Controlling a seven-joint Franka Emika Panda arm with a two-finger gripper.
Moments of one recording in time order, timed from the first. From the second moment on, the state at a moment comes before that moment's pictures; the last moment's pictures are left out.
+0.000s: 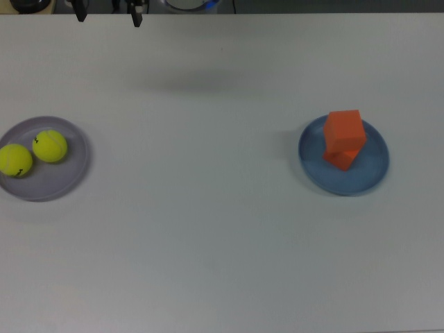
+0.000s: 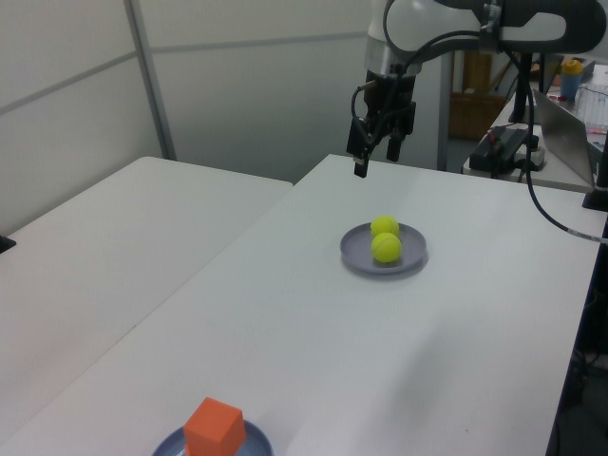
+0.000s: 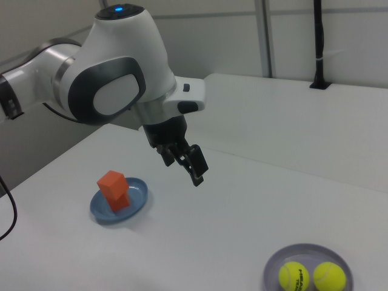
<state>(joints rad) 0.02 -0.07 0.01 -1.69 0.08 1.76 0.01</state>
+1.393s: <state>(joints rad) 0.02 -0.07 0.00 -1.69 0.08 1.76 0.01</state>
